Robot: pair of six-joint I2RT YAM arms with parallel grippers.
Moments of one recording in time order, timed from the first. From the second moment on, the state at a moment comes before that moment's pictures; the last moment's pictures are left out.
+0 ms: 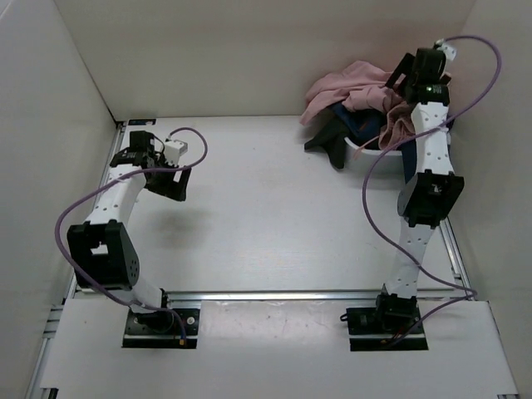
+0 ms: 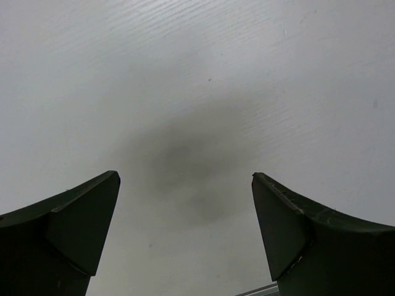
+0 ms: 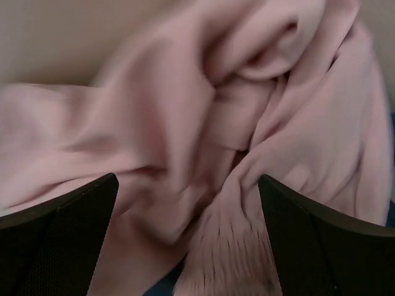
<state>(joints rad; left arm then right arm) 0.05 1.53 1.25 -0.80 0.22 0.43 -0.07 2.20 2.46 -0.67 0.23 0.37</state>
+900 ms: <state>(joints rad) 0.03 1.47 1.21 -0.83 0.23 0.38 0.10 1.68 2.13 -0.58 0.18 0.25</state>
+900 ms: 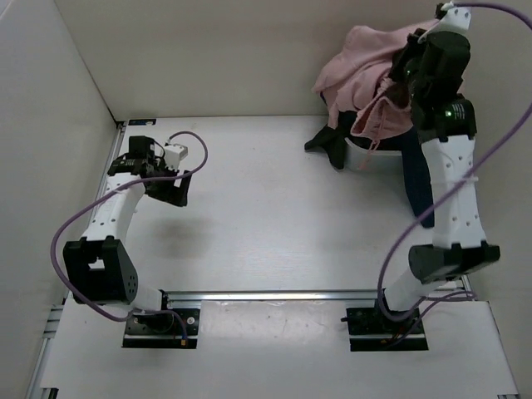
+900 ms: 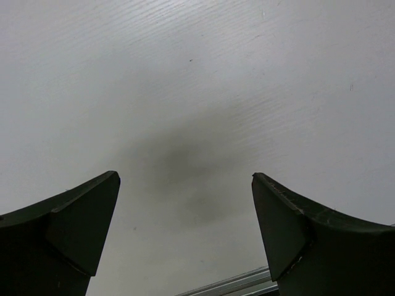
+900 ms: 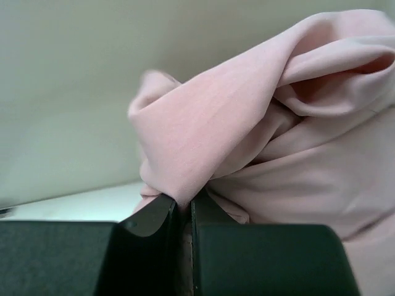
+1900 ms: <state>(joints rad) 0.05 1.34 1.23 -0.87 -0.07 0.45 0.53 1.88 1.71 -0.80 -0.07 0.49</state>
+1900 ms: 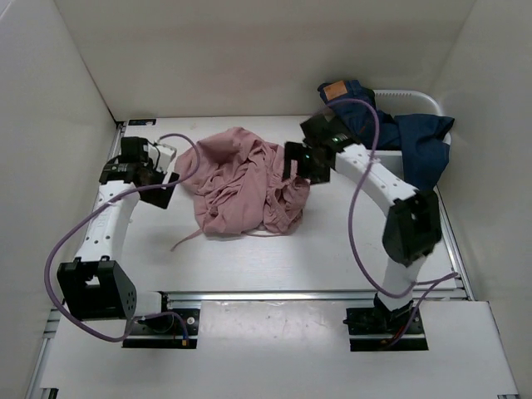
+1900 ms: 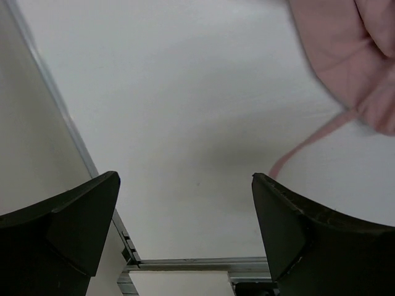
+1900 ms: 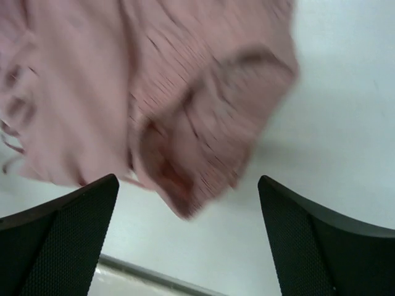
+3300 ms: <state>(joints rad) -0.39 1.70 1.12 -0.73 0.09 0.38 0.54 1.90 1.24 -0.39 -0.46 0.39</state>
